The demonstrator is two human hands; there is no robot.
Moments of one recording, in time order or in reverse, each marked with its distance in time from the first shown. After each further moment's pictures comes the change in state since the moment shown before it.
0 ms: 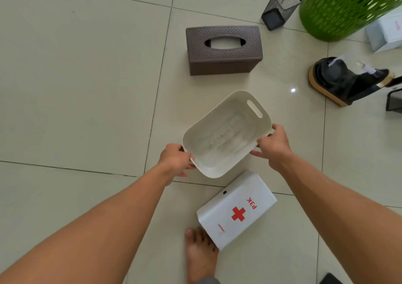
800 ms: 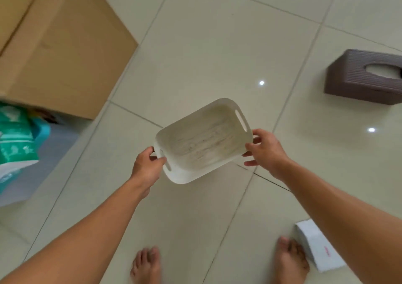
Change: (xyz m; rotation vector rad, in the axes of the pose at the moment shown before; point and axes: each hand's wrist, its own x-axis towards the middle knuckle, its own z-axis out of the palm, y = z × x) left_hand -0.079 -0.209 -0.322 -0.317 0.516 -0.069; right_hand -0.186 -0.016 0.301 -0.418 -0.507 -0.326
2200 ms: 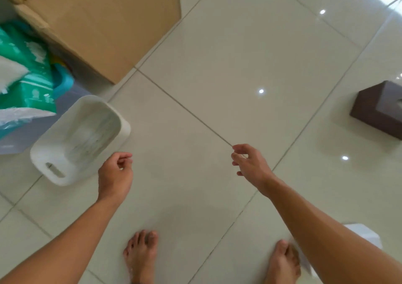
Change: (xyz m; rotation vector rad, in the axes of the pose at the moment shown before) left_hand 0.137 -0.318 -0.019 0.001 0.297 0.052; right_hand -0.027 0.010 0.112 -0.279 -0.112 -0.049
